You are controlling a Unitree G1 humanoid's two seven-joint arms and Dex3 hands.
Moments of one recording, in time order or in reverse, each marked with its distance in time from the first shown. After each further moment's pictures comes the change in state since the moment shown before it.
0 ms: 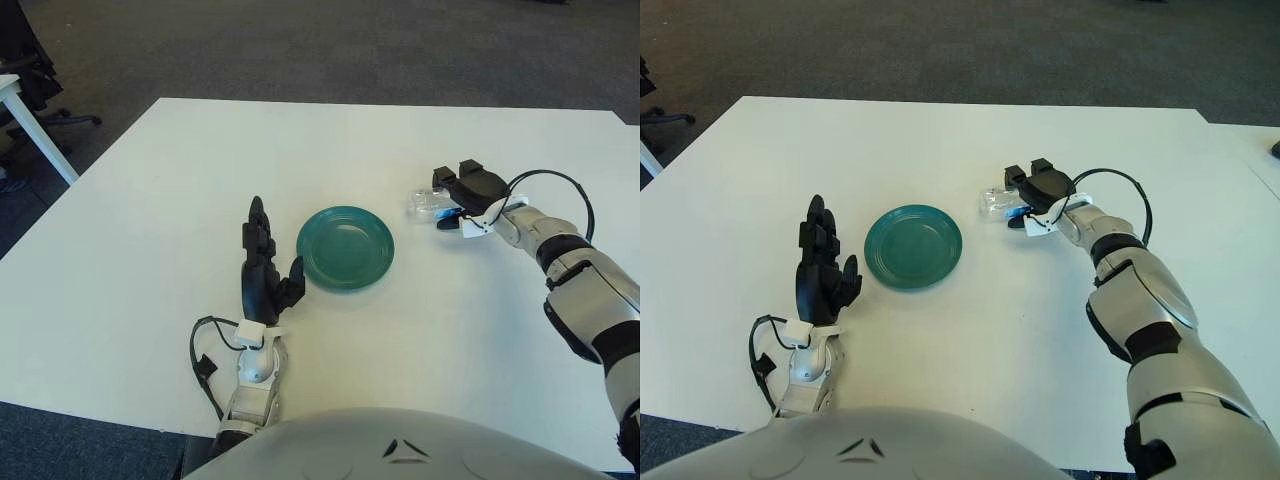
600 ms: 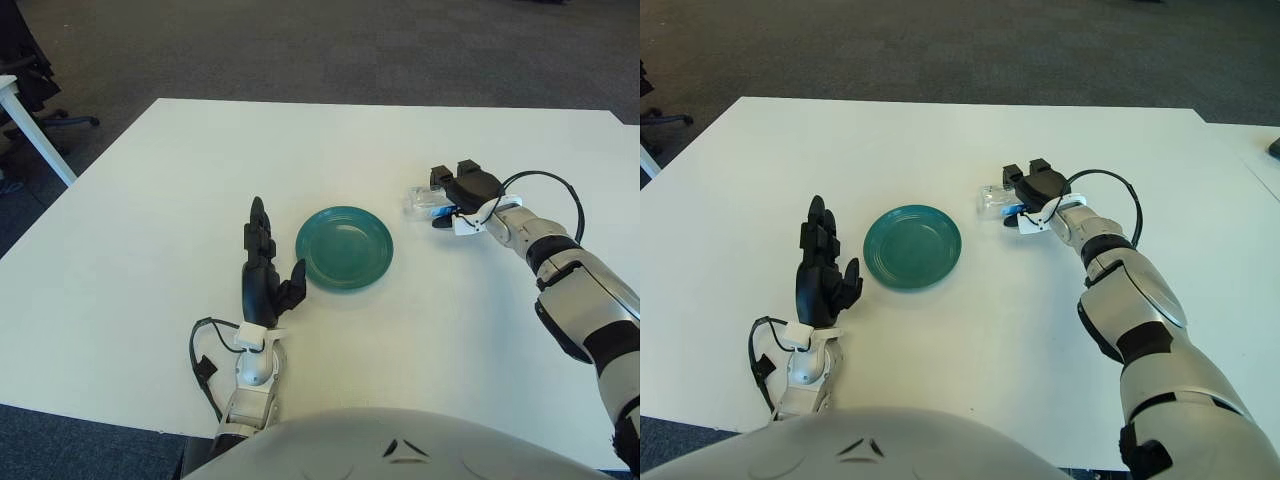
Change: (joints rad) left arm 0.027 -0.001 0.001 -0.027 0.055 0.001 0.003; right arm 0.026 0.056 -0.012 0.015 0.005 0.123 0.030
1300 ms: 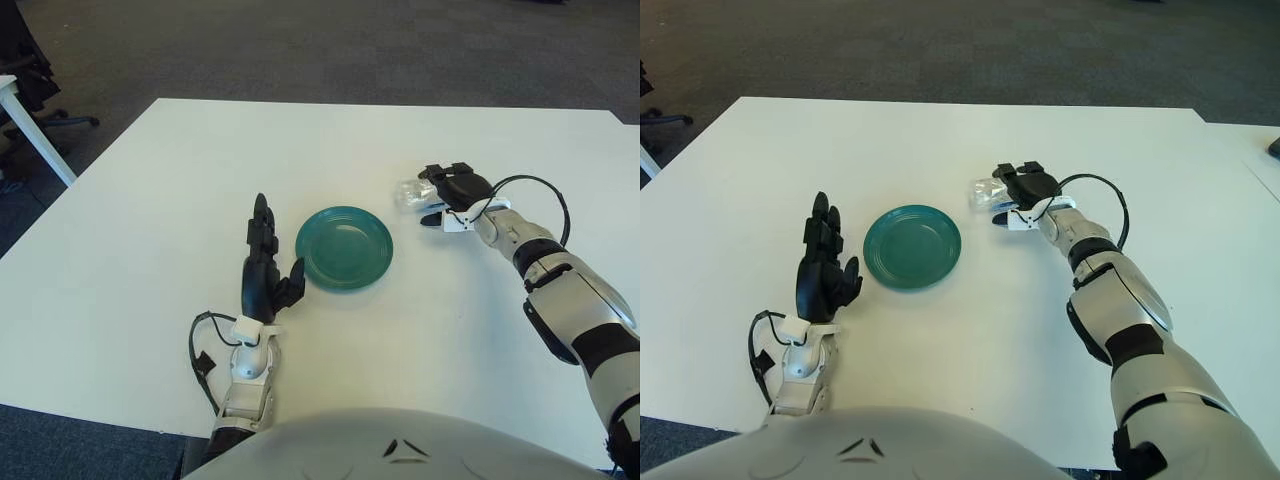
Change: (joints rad) left arm -0.015 -0.002 0.028 0.012 -0.026 0.002 -0.123; right arm 0.019 0.061 -0.083 0.001 0.053 0.048 0.036
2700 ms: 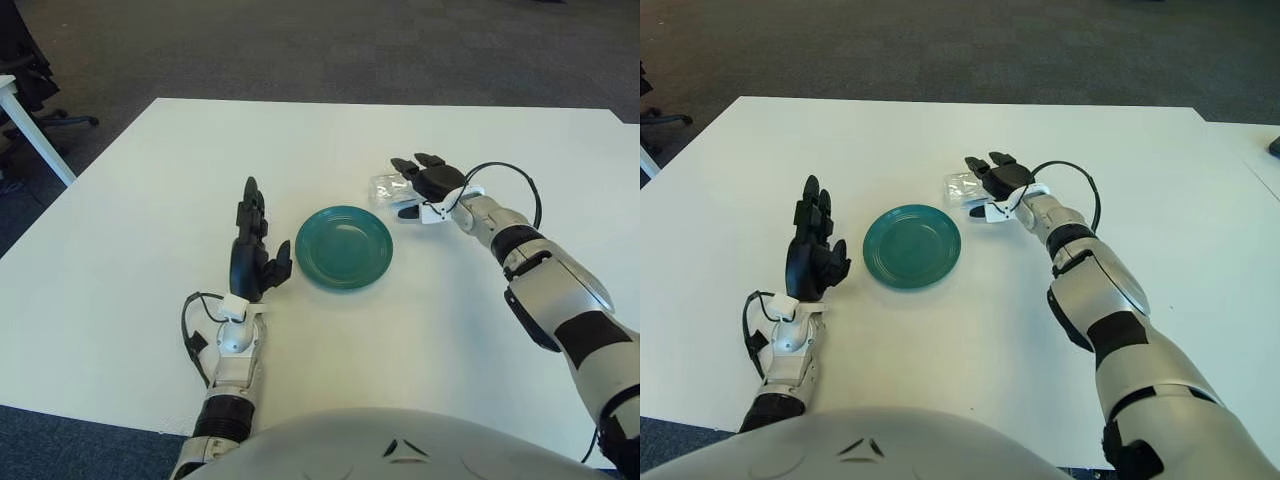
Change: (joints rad) left arm -0.140 0.027 0.134 0.122 -0.052 -0.039 -0.117; right arm -0.064 0.090 -0.015 -0.006 -0.029 -0.038 0.060
